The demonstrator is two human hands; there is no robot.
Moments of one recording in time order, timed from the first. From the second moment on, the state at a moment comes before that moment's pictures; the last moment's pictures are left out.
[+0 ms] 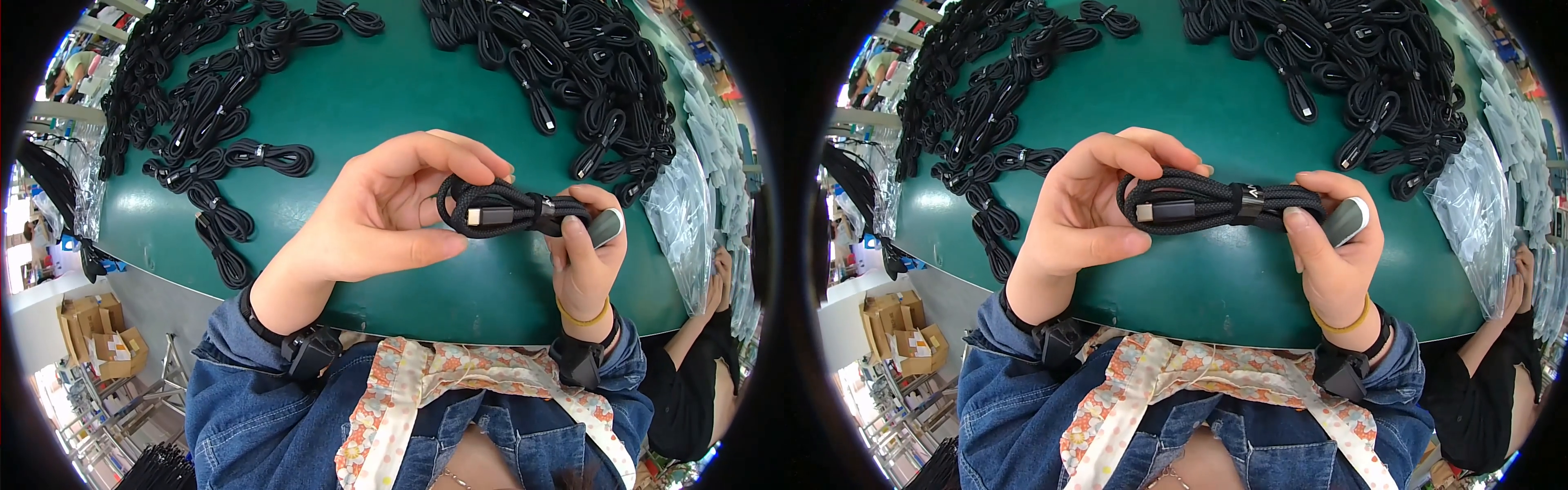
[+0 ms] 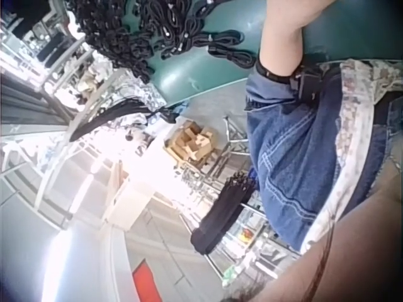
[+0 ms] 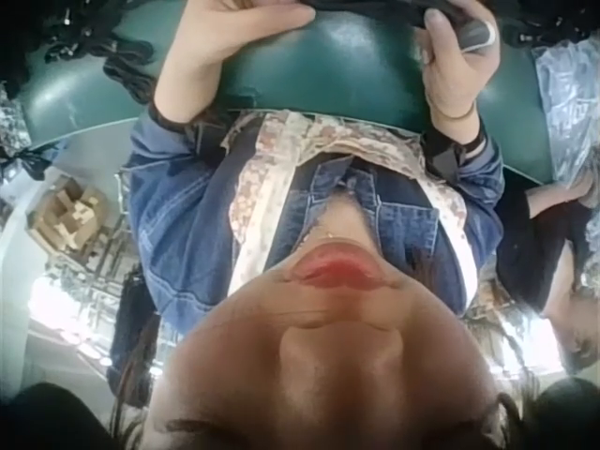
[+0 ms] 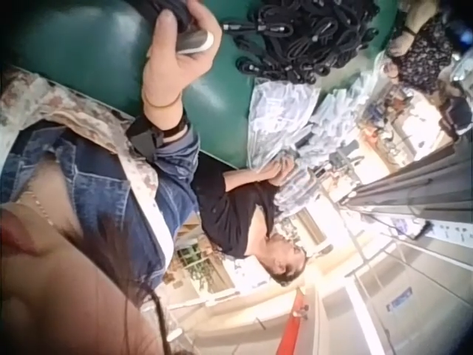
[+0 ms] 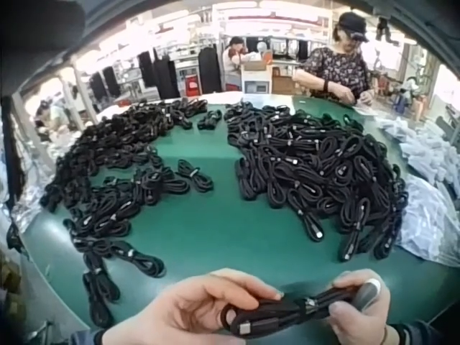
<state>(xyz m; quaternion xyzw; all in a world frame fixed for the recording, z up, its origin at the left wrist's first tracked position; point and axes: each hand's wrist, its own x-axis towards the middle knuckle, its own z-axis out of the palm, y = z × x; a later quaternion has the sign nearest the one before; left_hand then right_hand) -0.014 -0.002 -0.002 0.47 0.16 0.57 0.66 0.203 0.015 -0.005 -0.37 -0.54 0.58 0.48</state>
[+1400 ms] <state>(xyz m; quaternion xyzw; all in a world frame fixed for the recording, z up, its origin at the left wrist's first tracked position) -0.079 0.001 -0.004 0.75 0.62 0.15 0.19 0.205 0.031 -0.003 -0.28 -0.39 0.71 0.52</state>
